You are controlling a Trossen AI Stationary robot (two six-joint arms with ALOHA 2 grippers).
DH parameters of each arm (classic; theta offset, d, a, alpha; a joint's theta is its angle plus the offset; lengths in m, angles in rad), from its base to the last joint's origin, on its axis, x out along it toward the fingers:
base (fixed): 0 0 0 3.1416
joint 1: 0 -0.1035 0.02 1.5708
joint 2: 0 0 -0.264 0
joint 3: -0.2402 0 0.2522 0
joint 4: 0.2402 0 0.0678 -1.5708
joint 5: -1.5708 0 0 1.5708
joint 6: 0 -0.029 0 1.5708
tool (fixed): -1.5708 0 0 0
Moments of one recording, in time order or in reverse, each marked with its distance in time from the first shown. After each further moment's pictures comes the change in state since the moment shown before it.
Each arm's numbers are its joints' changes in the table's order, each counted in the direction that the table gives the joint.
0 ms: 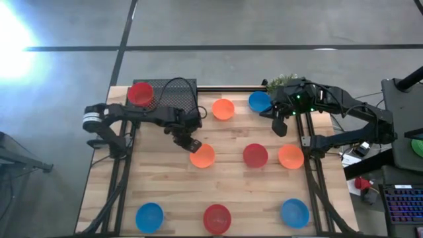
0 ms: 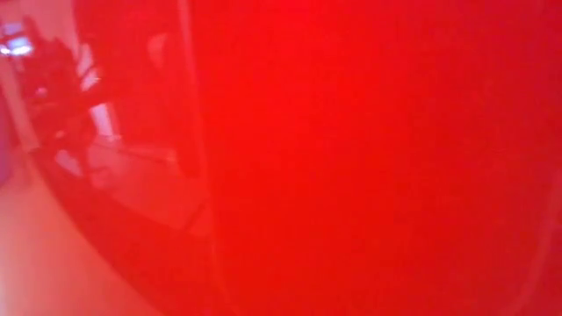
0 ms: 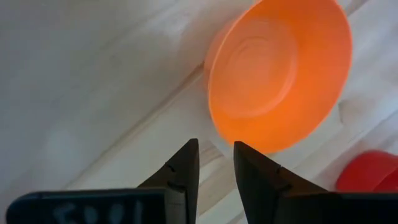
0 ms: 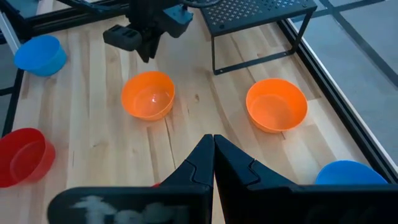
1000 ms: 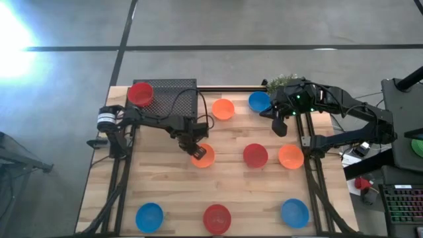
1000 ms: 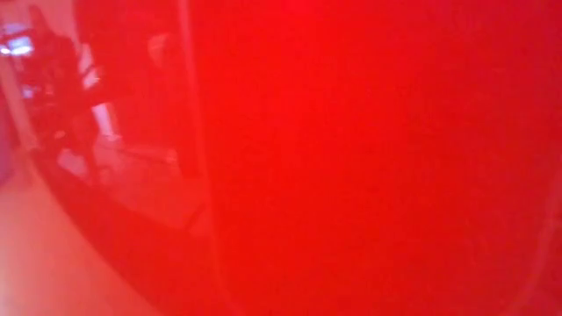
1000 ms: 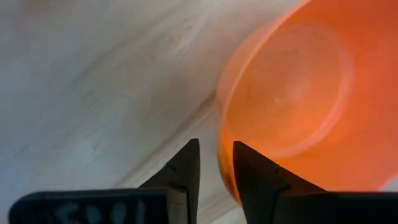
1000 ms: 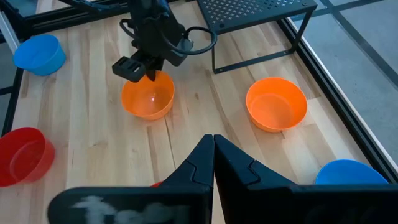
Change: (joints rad) left arm 0.057 0.163 0.000 -0.101 -0.083 -0.010; right arm 0.000 0.000 0.000 0.002 0.001 0.000
